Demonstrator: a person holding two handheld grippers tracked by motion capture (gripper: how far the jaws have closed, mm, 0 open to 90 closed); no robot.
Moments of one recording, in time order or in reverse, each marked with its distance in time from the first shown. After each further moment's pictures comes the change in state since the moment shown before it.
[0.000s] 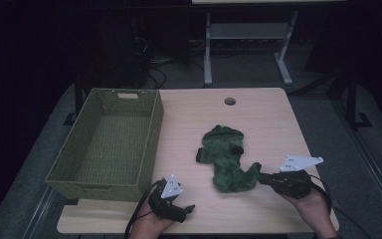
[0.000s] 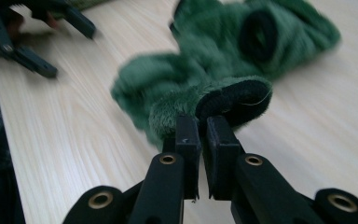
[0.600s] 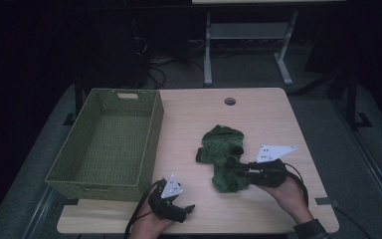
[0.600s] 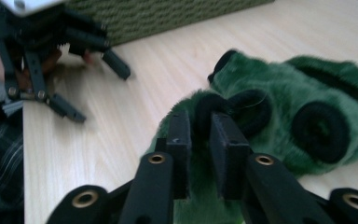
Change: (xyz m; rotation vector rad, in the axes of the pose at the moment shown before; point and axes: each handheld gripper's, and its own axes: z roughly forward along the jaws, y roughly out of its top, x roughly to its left) left arm 0.000 0.000 0.000 0.002 0.002 0.005; right arm 0.012 0.044 0.035 -0.067 0.097 -0.074
